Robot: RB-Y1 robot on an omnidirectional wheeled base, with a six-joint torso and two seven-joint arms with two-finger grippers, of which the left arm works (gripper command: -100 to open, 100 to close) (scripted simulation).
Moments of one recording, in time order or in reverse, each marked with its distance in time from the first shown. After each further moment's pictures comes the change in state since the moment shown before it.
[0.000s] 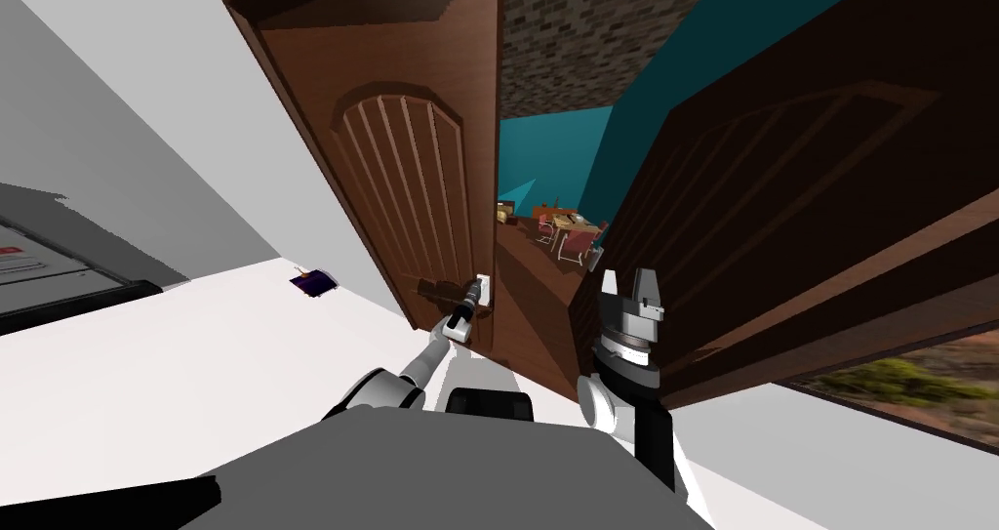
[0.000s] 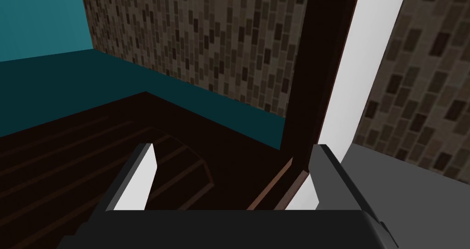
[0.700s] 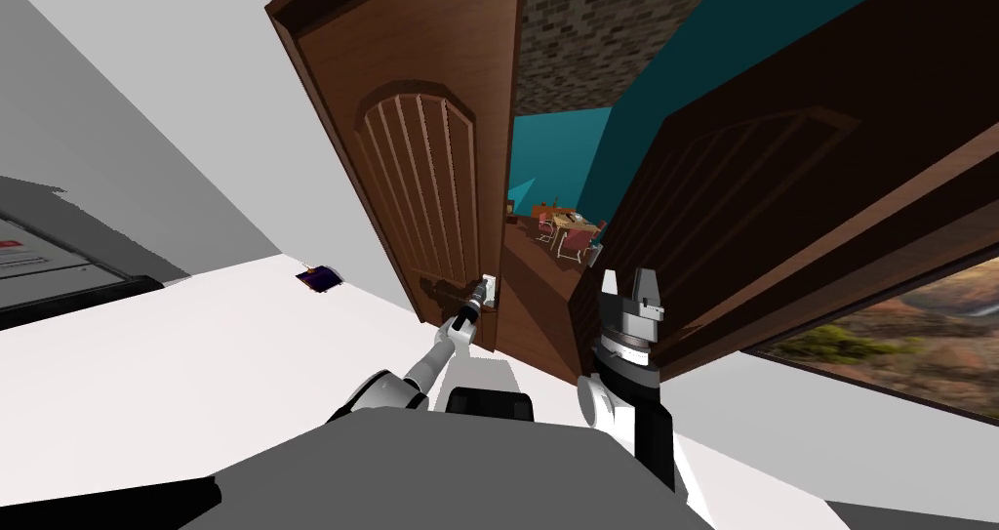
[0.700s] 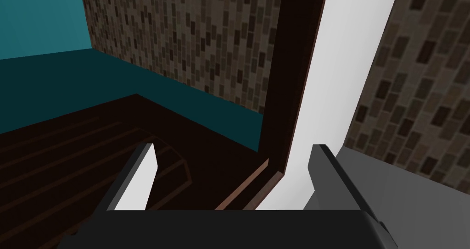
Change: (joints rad) arm 0.010 -0.036 -0.036 -0.024 -0.011 -0.002 0.010
